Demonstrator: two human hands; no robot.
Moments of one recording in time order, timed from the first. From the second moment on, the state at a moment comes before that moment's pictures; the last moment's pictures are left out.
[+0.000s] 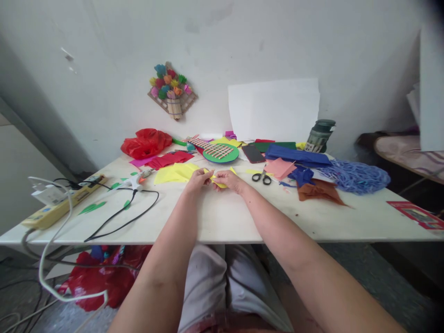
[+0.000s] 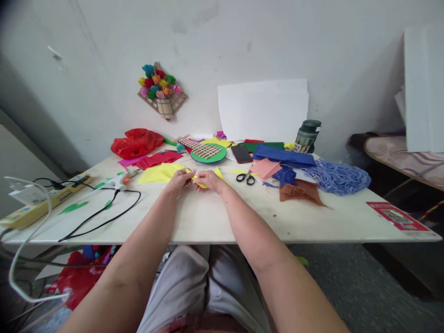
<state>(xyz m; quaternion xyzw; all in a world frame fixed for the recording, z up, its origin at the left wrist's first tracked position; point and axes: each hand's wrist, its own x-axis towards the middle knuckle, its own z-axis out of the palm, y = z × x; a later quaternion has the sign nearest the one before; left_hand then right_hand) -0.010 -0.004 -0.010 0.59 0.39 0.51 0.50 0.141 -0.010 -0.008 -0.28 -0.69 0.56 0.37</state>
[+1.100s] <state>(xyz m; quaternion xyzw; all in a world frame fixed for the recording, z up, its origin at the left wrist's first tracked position) -0.019 0.009 -0.013 0.48 0.43 0.65 0.40 0.147 -0.006 -0.006 -0.36 -0.64 0.56 0.38</state>
